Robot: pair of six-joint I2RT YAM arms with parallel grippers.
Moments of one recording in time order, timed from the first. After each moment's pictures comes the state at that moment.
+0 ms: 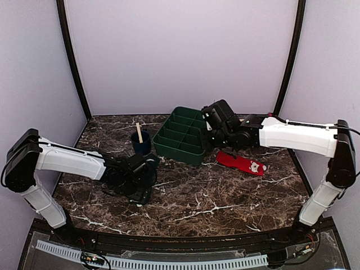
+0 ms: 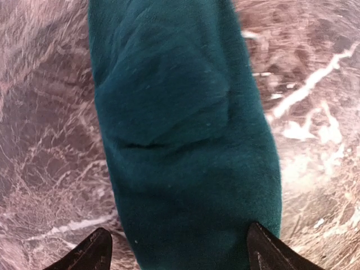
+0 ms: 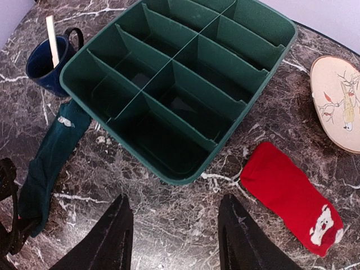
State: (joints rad) left arm -0.90 1.59 0.83 -0.57 -0.20 -0.58; right arm 0.90 1.64 1.34 -0.45 0.40 0.44
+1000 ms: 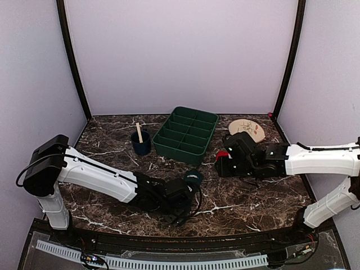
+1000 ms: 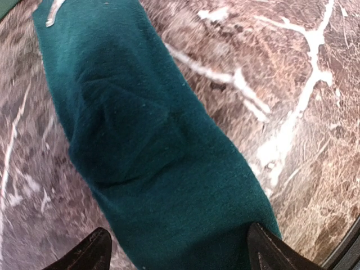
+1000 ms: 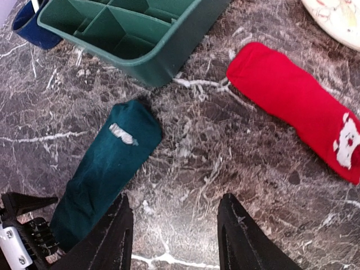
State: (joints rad) left arm -1.28 1.84 1.07 -0.43 -0.24 -0.40; right arm 0.99 1.35 0.89 -0.39 0.40 0.67
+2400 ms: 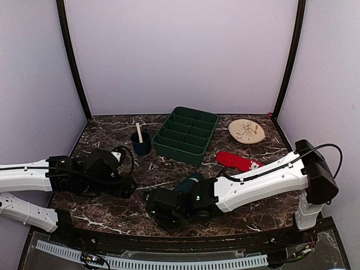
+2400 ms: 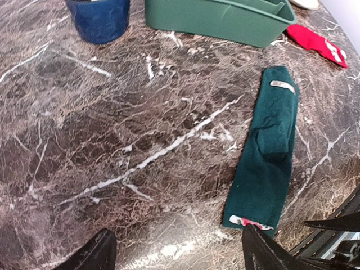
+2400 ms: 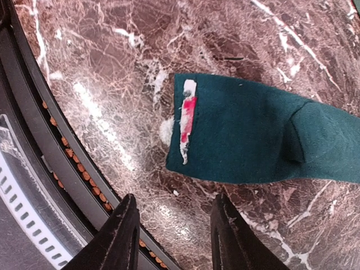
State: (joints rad) left arm -1.05 1.01 0.72 -0.64 -0.34 -0.69; right arm 1.49 1.91 1.39 -0.53 0.30 0.43
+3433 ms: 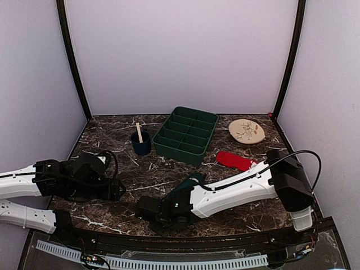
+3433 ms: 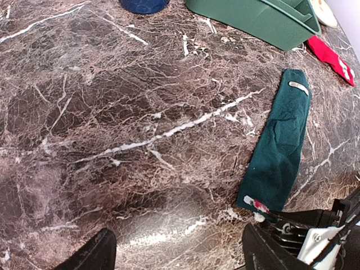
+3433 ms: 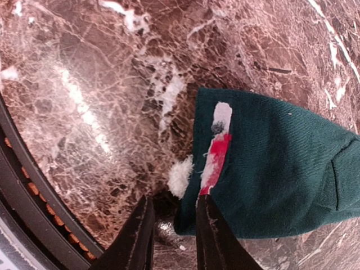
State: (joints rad) left arm -1.04 0.86 0.66 -0.78 -0.32 -0.86; right arm 1.49 2.13 1.53 -0.57 0.30 0.35
